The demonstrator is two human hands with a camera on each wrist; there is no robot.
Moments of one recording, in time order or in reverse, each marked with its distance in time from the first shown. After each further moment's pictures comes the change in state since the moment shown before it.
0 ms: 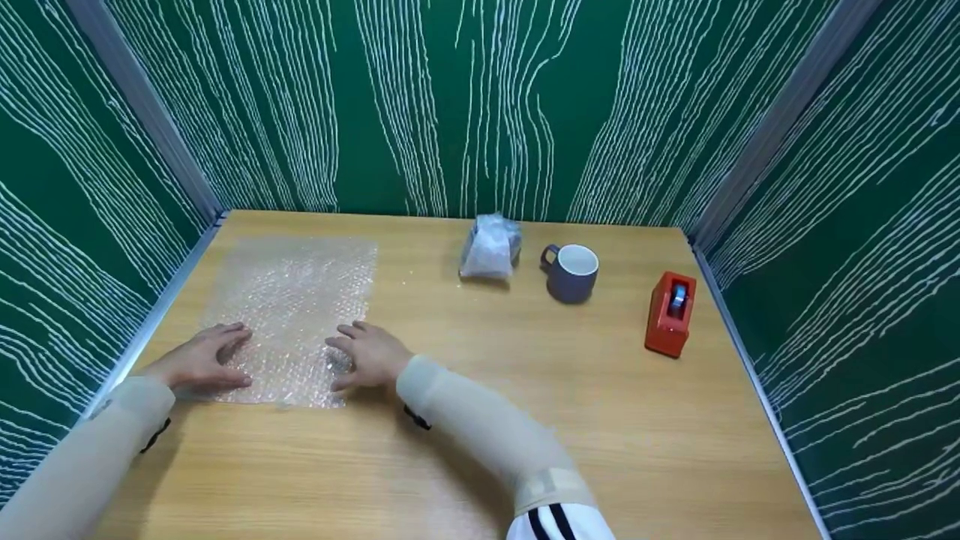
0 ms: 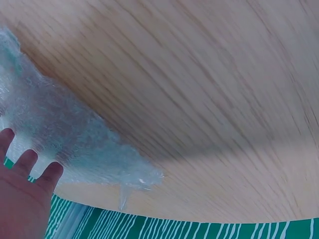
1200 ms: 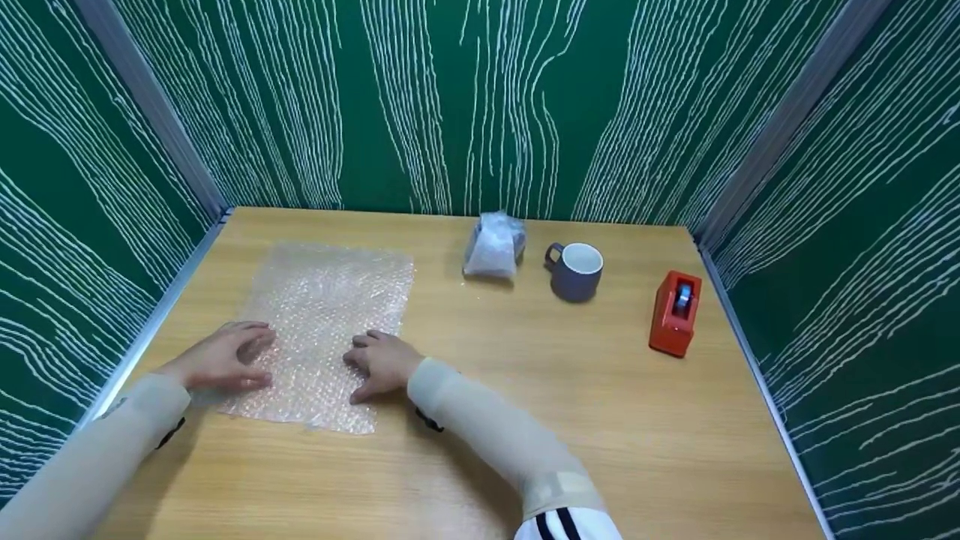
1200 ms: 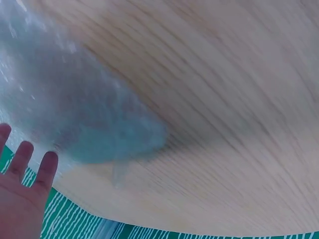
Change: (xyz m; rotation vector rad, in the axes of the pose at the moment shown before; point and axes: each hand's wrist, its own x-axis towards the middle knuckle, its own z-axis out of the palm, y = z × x) left_hand 0.006 0.029 0.009 -0.022 0.006 -0.009; right_hand -0.012 0.011 0.014 0.050 -0.083 -0.008
